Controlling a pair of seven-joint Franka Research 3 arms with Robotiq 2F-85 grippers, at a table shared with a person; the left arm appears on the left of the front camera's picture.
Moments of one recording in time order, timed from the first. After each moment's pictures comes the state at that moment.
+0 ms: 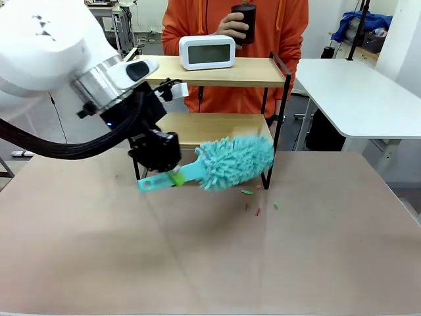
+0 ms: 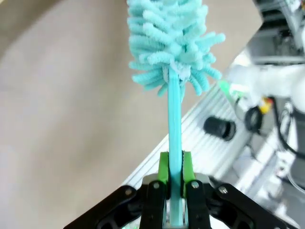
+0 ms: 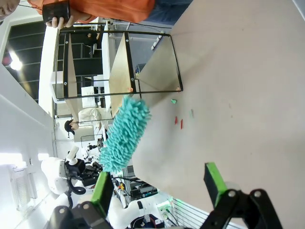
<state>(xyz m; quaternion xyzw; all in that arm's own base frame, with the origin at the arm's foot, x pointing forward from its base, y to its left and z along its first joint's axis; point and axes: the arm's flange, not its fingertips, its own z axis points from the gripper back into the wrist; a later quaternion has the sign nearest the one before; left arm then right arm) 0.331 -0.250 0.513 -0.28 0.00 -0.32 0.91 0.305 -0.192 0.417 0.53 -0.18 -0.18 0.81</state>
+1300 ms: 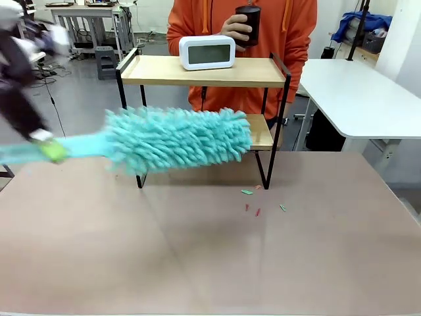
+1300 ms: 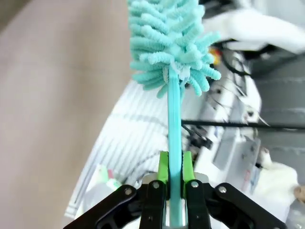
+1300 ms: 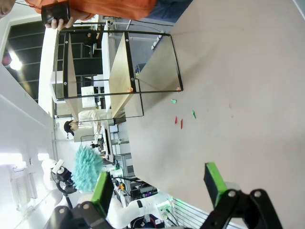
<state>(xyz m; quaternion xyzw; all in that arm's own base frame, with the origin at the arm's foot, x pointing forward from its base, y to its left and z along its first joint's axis) 0.290 -0.067 0.598 -0.42 0.02 -0.40 0.82 0.305 -0.192 0.417 0.53 -0.18 -0.18 0.81</state>
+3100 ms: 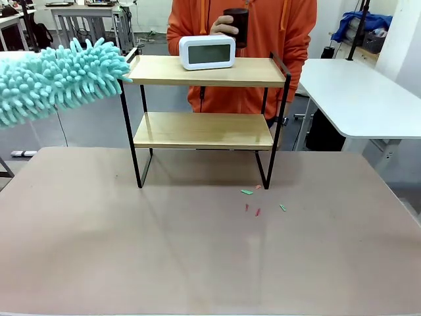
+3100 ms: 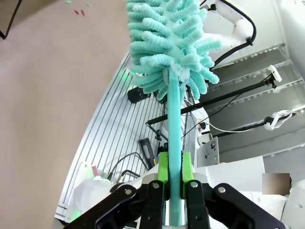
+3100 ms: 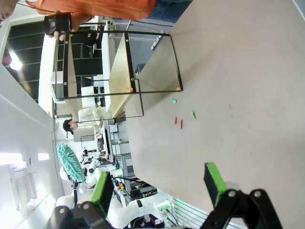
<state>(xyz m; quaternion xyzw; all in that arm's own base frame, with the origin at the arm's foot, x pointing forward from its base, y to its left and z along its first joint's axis) 0.290 0.172 0.548 -0.58 -0.04 -0.33 0.74 0.305 -0.192 0.417 0.53 -0.18 -0.18 0.81</state>
